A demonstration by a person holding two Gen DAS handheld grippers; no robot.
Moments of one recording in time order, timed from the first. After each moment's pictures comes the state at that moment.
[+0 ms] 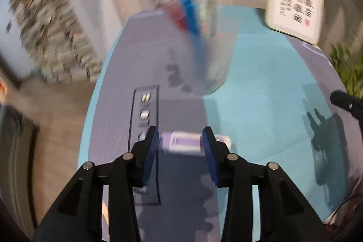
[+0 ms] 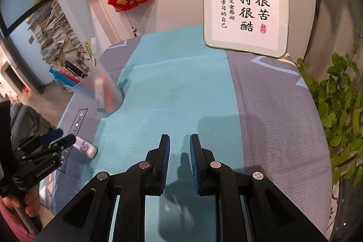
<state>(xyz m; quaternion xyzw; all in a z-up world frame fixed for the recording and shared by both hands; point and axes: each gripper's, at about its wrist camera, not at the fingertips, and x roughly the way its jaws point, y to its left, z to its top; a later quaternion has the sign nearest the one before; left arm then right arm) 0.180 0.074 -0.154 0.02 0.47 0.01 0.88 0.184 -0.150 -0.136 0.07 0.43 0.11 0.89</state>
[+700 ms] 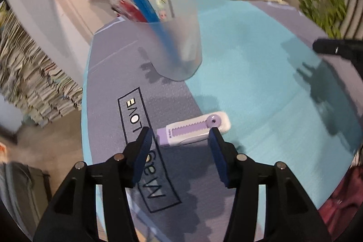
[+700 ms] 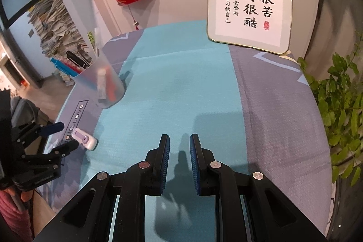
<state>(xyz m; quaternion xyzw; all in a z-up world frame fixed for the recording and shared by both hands) 0.172 0.066 -0.167 0.18 0.46 -0.11 0.86 0.177 -0.143 -0.138 0.05 0.44 0.11 0.89</state>
